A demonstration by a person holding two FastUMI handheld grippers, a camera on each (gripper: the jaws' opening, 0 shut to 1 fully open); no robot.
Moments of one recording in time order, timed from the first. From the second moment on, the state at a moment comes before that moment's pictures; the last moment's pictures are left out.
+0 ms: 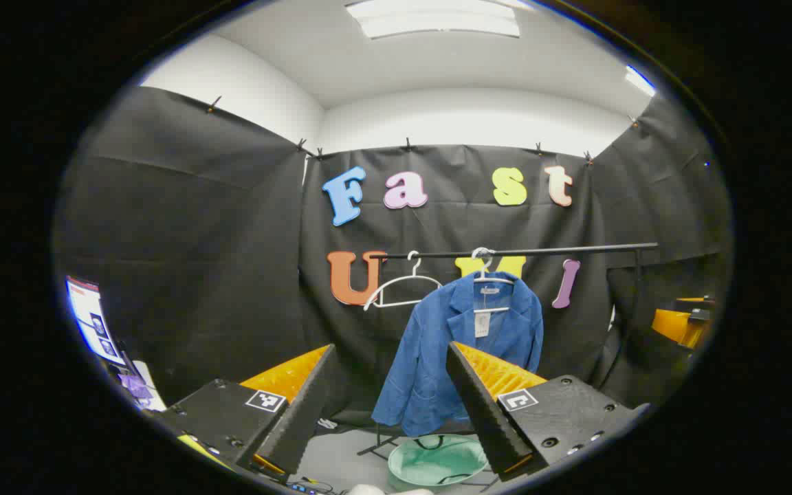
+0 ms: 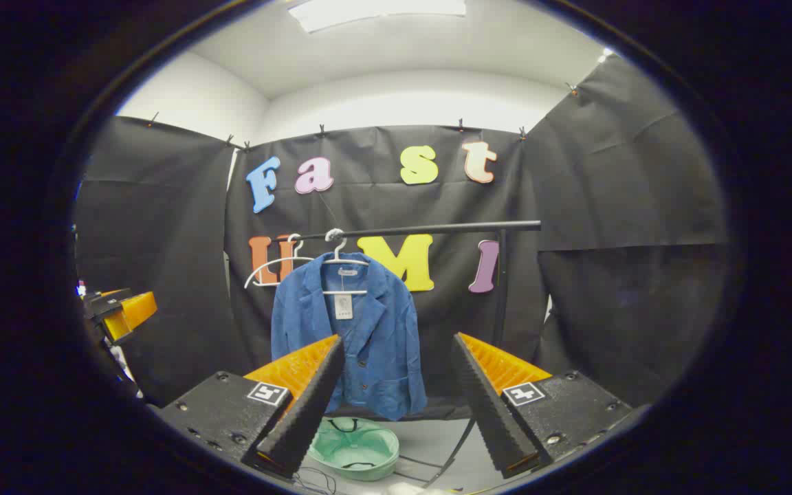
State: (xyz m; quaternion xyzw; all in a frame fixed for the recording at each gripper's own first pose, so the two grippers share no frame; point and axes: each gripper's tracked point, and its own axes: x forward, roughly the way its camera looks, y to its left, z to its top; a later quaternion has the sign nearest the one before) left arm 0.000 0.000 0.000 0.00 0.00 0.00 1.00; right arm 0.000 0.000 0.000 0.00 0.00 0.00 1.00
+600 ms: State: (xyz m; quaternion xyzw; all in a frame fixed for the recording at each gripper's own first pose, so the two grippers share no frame) left arm -0.005 -0.006 0.006 0.01 0.00 -0.04 1.00; right arm -0.013 0.007 0.009 -0.02 -0.01 -0.01 1.00
